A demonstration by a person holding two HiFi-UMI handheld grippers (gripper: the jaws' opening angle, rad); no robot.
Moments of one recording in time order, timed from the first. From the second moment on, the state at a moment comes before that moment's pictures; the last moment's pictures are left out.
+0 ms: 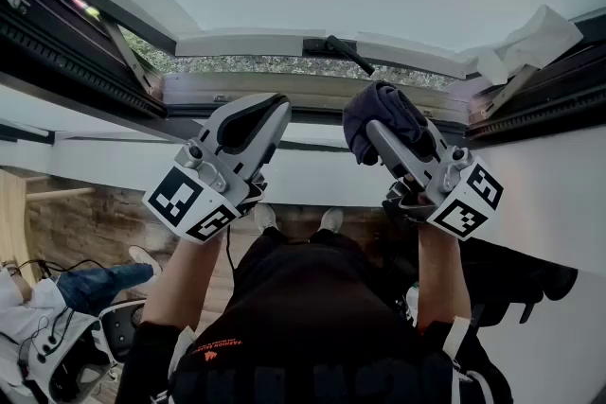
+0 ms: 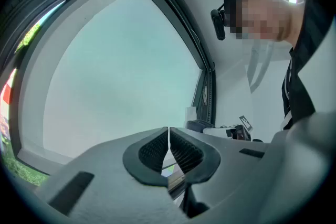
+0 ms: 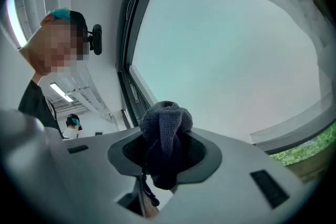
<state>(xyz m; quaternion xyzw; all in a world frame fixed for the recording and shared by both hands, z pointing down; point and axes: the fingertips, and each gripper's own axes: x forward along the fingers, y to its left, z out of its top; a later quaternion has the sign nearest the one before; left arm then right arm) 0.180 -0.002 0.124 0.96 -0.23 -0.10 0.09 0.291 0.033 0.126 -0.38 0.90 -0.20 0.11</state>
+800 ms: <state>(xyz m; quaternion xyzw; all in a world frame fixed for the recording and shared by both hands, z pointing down) 0.134 -0.001 0.132 0.95 -0.28 -0.10 0.07 0.238 0.013 0.125 -0.33 0.92 -0.18 0.12</state>
